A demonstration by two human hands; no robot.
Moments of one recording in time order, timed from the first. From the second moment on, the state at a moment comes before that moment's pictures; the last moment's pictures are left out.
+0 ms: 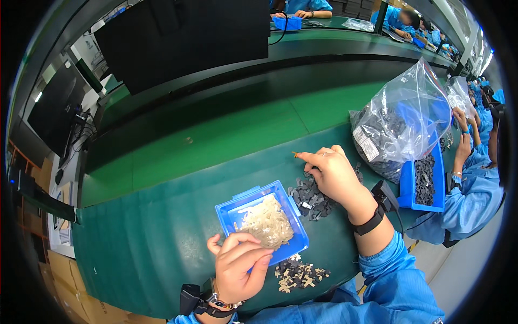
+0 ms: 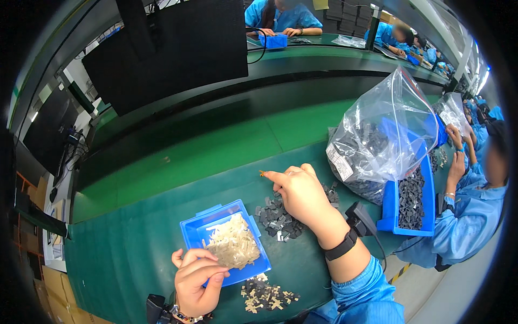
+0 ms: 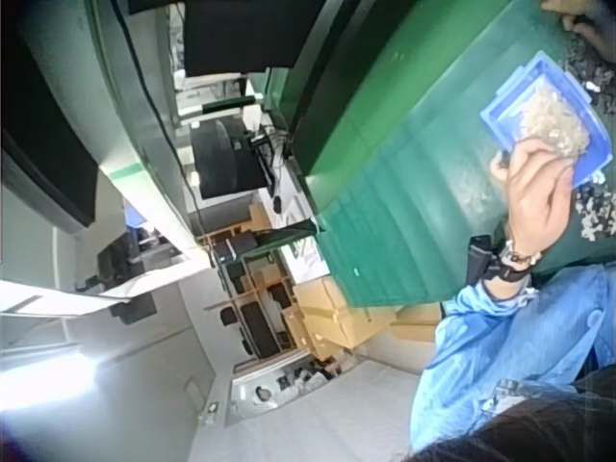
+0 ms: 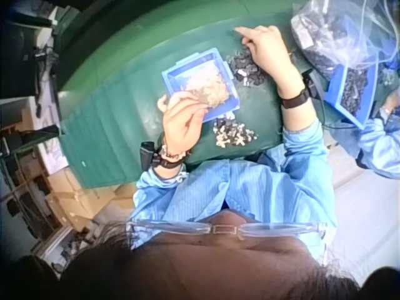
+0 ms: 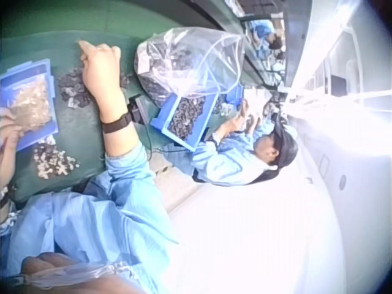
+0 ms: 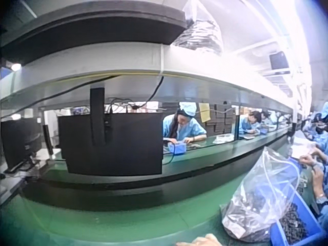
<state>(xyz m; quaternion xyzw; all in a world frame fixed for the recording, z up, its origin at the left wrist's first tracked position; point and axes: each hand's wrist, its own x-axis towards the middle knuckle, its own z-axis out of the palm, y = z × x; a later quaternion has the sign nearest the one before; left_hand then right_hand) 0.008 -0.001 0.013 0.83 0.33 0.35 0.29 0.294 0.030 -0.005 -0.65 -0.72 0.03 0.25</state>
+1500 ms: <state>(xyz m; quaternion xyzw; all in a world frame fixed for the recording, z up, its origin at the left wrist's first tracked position) 0.009 0.003 0.013 0.84 0.29 0.44 0.13 0.203 -0.037 0.031 -0.46 -0.64 0.38 0.49</state>
